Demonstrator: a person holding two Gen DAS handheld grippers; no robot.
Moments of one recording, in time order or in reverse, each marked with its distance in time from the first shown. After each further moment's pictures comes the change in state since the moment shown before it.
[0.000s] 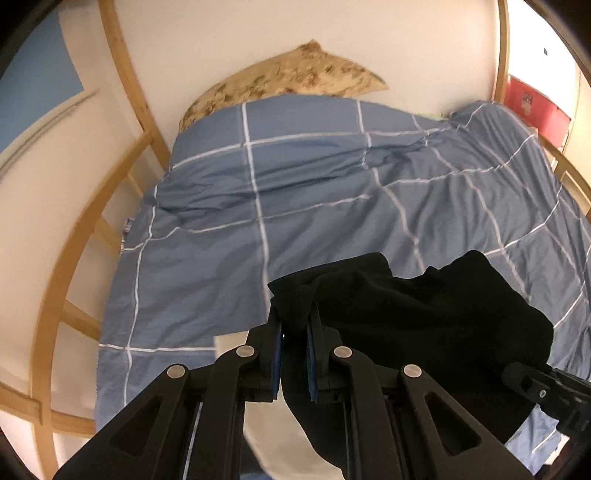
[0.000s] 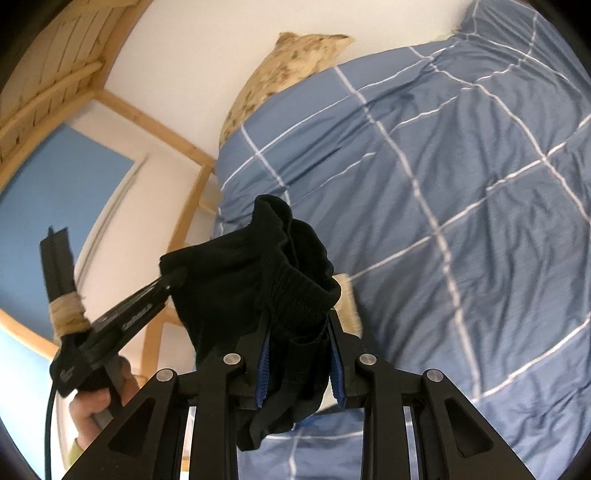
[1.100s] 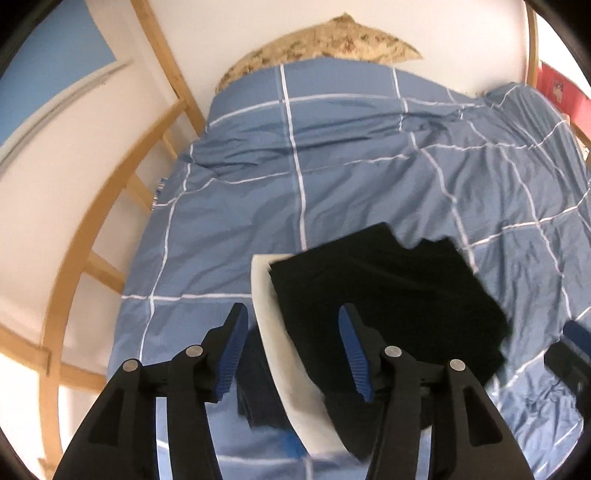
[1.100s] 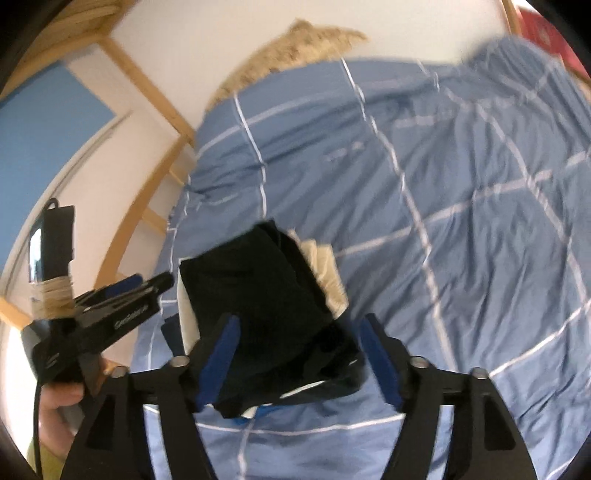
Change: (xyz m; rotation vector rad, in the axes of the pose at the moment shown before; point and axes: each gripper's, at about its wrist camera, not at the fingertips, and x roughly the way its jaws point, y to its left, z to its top) left arm -0.014 -0.005 -0.068 -0.054 0.058 0.137; right arm 0.011 0.022 -0.037 -0.177 -0.014 -0.206
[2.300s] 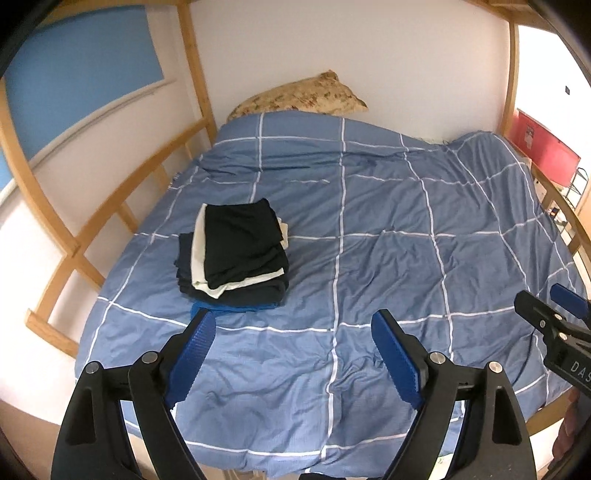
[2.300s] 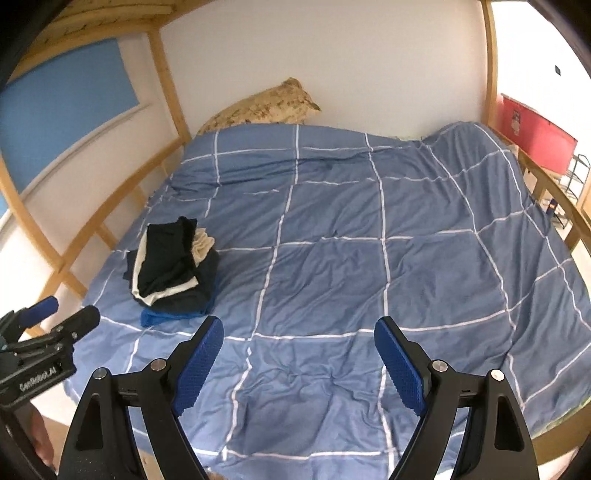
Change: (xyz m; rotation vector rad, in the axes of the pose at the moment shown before) left arm -0.287 -0.204 -0.121 -0.204 -0.104 -0.002; right arm -0.293 -0.177 -0.029 -0.283 -0.079 -0.159
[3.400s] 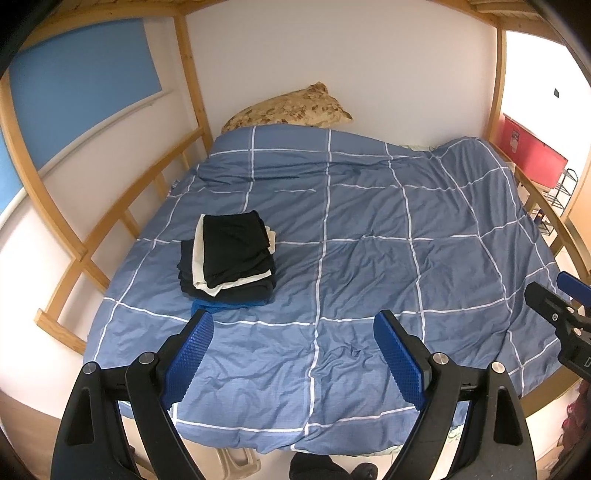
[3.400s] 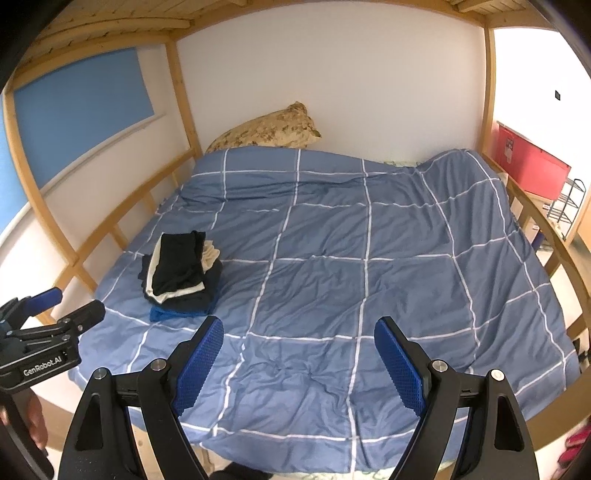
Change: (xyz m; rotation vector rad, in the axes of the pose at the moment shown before) left arm -0.077 -0.024 0.003 0.012 -0.007 -0.028; right arm -0.094 -0.023 0.012 -0.056 -0.048 -0.001
